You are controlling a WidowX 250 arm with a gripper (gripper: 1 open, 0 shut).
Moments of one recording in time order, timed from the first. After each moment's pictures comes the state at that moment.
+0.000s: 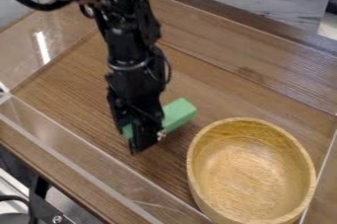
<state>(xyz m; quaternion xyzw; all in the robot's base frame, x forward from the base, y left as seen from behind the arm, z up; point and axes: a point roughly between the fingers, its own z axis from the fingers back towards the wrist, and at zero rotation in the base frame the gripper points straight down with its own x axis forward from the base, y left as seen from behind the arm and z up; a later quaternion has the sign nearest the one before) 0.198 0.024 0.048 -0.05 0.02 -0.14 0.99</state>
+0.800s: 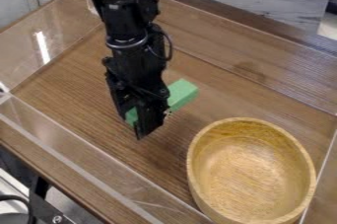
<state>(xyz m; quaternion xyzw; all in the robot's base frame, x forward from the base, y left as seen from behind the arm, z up) 0.206 0.024 0.064 -0.06 0.00 -0.10 0.99</state>
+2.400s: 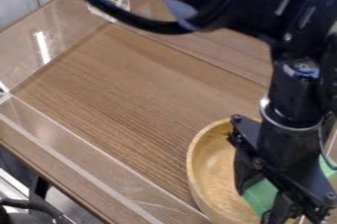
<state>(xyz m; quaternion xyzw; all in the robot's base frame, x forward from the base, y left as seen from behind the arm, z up) 0.177 -0.143 0.086 -0.05 0.01 -0.21 0.98</state>
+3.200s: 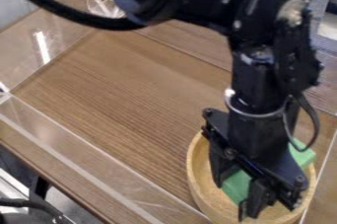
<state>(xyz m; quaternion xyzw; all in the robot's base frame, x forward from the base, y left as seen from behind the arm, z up) 0.177 -0.119 0.089 -0.07 0.00 -0.17 0.98</state>
